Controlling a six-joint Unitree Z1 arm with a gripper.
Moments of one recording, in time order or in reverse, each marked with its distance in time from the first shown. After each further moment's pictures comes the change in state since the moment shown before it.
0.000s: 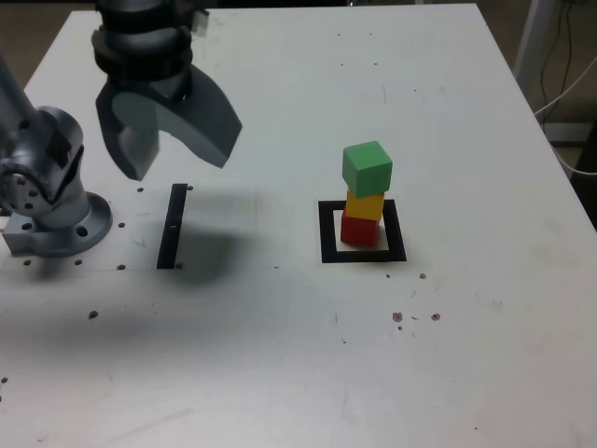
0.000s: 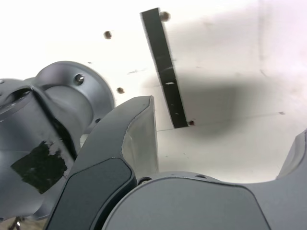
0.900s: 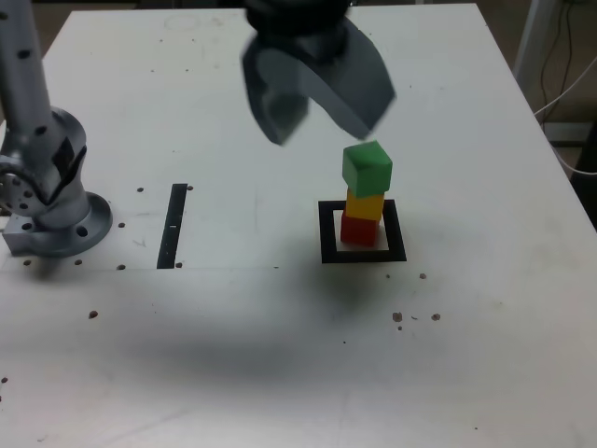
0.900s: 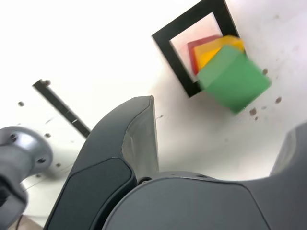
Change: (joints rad) arm -0.084 0.300 -0.570 0.107 0.065 0.247
